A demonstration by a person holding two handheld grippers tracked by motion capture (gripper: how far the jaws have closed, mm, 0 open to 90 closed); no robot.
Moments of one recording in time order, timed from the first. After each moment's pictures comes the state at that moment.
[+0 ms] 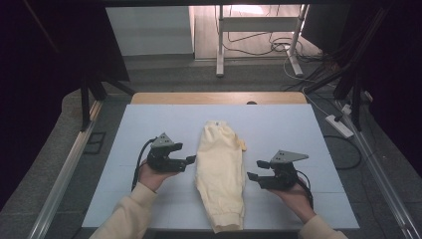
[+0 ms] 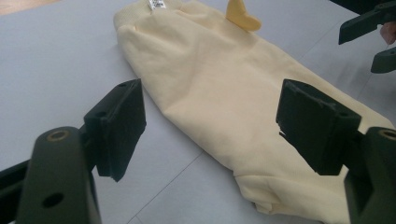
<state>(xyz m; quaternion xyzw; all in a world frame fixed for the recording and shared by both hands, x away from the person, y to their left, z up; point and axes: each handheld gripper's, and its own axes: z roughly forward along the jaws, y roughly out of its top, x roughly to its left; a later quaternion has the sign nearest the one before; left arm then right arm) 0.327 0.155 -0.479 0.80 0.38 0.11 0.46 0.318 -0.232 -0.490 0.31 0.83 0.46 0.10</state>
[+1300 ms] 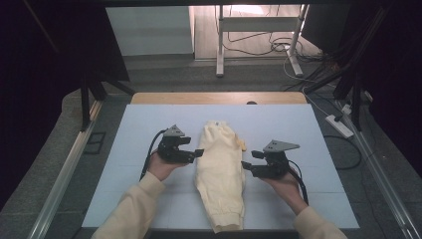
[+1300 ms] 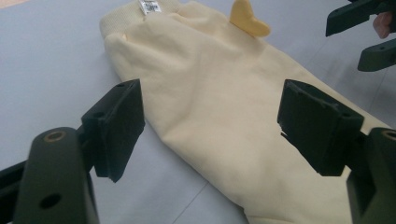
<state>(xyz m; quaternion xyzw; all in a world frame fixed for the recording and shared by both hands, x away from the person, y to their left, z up) 0.364 0.134 -0.479 0.81 0.37 0.09 0.44 0.348 -0.211 -0.487 0.33 0.82 0.46 0.12</state>
